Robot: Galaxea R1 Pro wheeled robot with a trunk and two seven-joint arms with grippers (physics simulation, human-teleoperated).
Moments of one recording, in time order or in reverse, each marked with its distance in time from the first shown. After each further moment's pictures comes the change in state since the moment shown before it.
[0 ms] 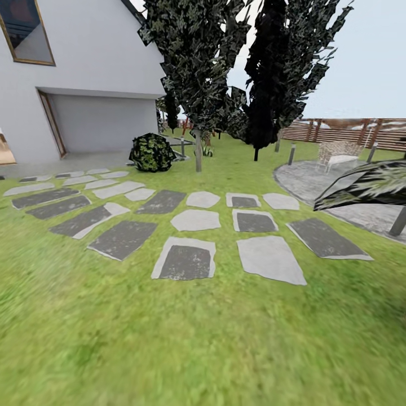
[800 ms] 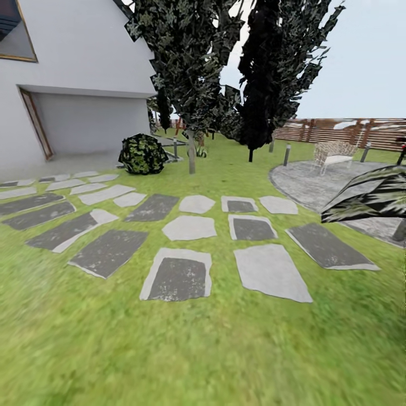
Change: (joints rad) left arm 0.000 0.000 0.000 0.000 0.000 0.000 0.000; right arm 0.000 0.000 0.000 0.000 0.000 0.001 0.000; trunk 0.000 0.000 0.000
